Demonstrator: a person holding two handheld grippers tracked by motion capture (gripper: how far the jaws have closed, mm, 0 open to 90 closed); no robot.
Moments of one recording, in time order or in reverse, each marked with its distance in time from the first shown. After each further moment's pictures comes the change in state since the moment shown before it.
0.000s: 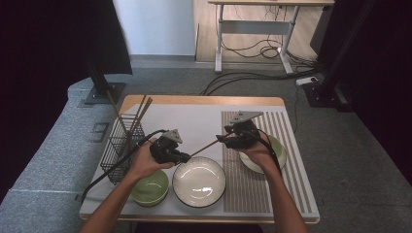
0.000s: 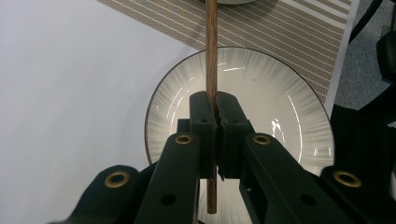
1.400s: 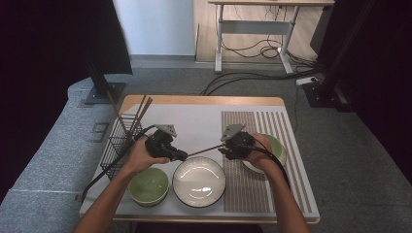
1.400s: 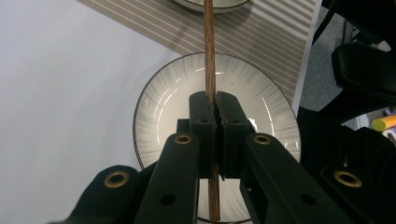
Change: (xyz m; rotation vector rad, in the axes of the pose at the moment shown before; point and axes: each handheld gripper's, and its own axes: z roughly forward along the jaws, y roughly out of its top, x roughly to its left) left arm 0.017 0.002 -0.015 -0.026 -0.134 -0.041; right arm 0.017 -0.016 0.017 0.217 -0.027 -0.355
